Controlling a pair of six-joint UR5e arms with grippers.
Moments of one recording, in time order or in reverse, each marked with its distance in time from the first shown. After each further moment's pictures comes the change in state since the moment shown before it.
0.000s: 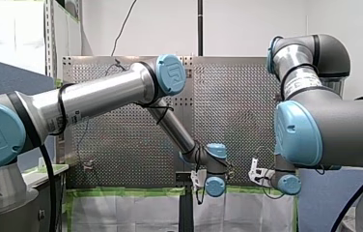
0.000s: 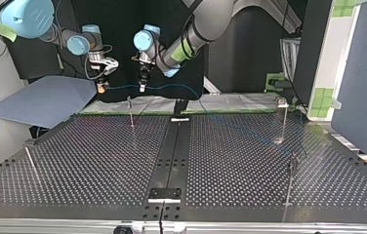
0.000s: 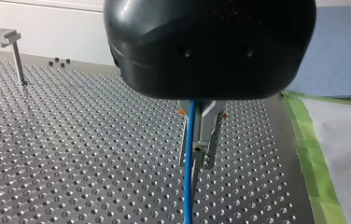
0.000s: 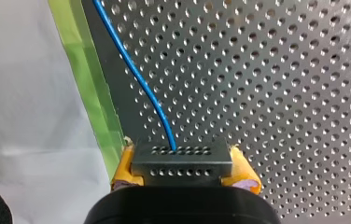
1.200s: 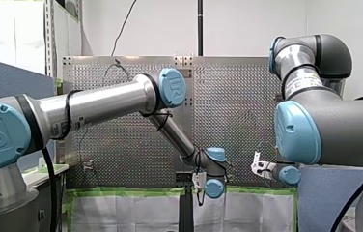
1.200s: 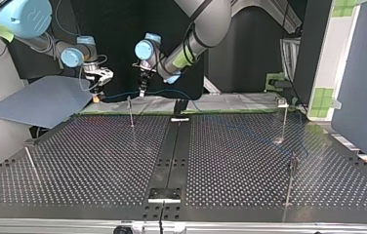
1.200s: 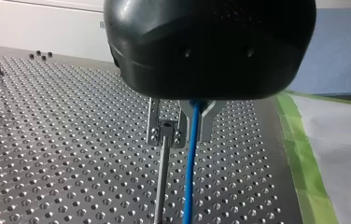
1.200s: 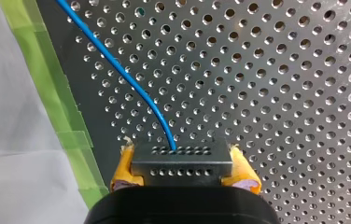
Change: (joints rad) left arm 0.038 -0.086 0.134 -0.064 0.075 -0.006; right arm -0.016 0.001 -0.142 0.140 -0.012 0.007
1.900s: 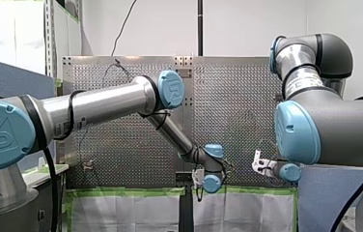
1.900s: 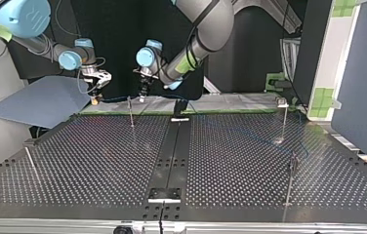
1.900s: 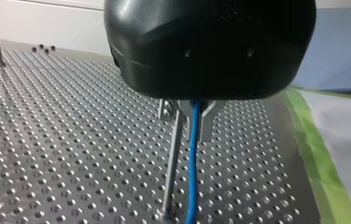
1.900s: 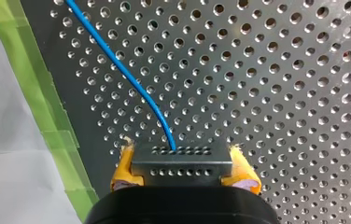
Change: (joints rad) left arm 0.035 -0.007 0.050 -0.053 0.055 -0.003; right arm -0.007 -0.009 -0.030 0.041 -0.011 -0.021
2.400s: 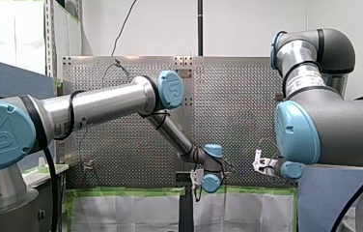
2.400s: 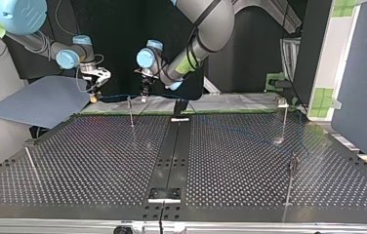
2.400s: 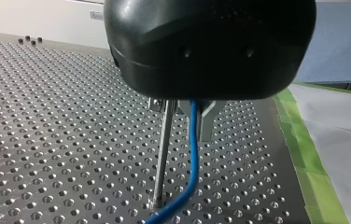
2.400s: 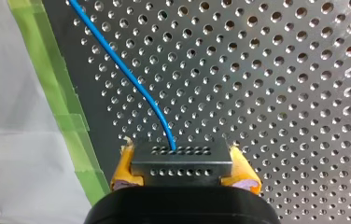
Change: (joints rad) left arm 0.003 0.000 0.000 -0.025 -0.013 0.014; right arm -0.007 -0.032 0.037 0.046 0.018 -0.033
